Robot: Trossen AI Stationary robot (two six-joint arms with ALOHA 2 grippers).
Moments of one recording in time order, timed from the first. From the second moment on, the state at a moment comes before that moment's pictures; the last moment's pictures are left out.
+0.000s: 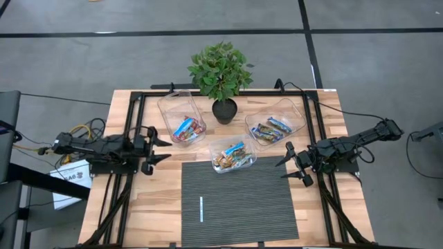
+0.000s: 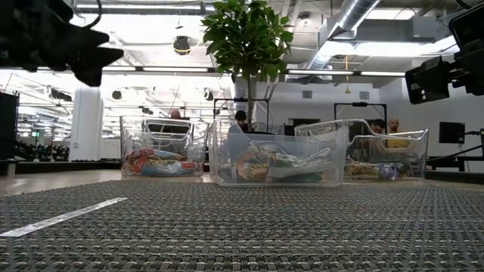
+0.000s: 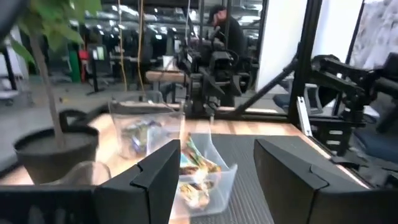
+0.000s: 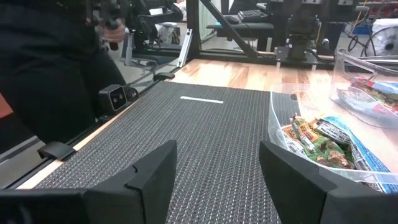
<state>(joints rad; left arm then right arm) -0.17 0.00 0.01 0.10 -0.17 -0.04 0.32 0.22 0.01 0.03 -0.07 -0.03</state>
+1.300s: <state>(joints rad) -0.17 0.01 0.01 0.04 -0.01 0.00 0.32 0.22 0.01 0.03 -0.07 -0.03</state>
